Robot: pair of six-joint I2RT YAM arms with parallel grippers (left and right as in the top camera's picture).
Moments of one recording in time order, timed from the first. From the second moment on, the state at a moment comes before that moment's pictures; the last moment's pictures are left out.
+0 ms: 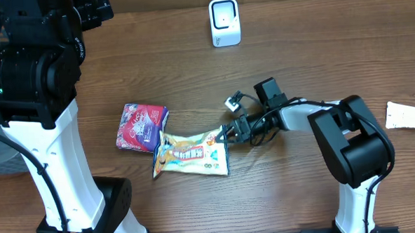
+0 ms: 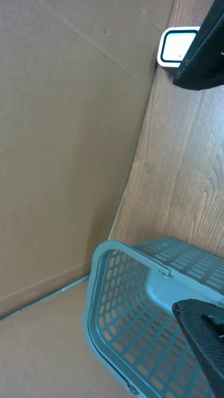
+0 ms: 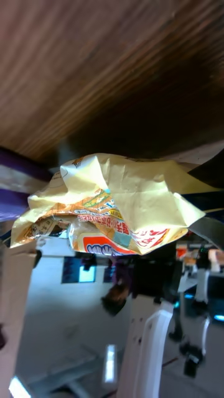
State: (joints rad) left arm -0.13 1.87 2.86 -1.47 -0.45 -0.20; right arm 0.39 2.09 1.04 -0.13 -1.34 0.18
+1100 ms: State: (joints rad) left arm -0.13 1.87 2.86 -1.47 -0.45 -0.20; right arm 0.60 1.58 1.56 -1.25 0.42 0.18
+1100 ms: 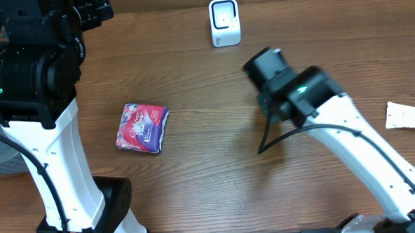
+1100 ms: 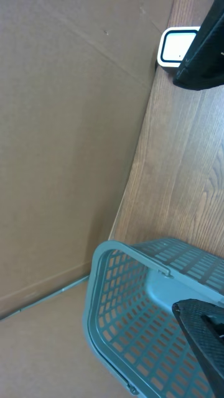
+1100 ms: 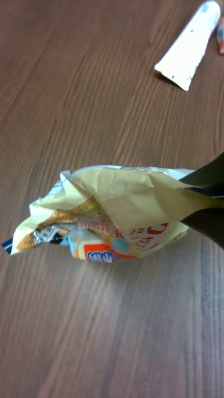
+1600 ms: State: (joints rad) left arm -0.13 1.87 2.86 -1.47 -0.45 -0.20; right arm 0.84 2.03 1.57 -1.28 0.56 0.33
